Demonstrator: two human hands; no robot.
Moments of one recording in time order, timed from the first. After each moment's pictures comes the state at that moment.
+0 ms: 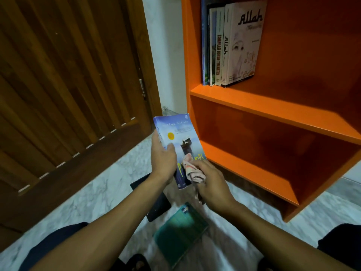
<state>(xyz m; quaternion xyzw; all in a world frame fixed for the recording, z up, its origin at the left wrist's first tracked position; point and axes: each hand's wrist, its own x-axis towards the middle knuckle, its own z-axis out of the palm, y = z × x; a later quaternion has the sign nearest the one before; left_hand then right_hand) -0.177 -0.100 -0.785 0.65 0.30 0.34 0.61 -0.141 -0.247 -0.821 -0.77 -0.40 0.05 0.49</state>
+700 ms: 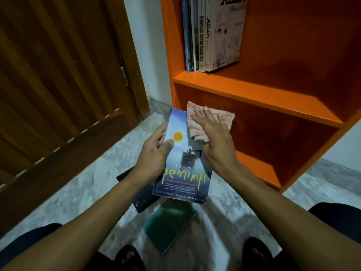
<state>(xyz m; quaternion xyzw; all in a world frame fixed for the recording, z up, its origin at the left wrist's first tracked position) -0.195 -0.118 -0.779 0.67 0.13 0.19 0.70 -0.089 -0.265 -0.777 -0.80 -0.43 -0.11 0.41</state>
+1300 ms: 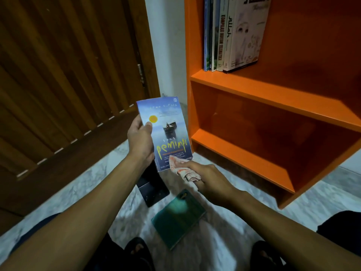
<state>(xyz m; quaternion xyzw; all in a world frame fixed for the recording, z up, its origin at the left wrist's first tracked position) -0.192 -0.063 -0.768 0.51 0.31 0.35 0.72 -0.150 -0.265 -0.808 -0.74 -0.51 0.19 0.40</state>
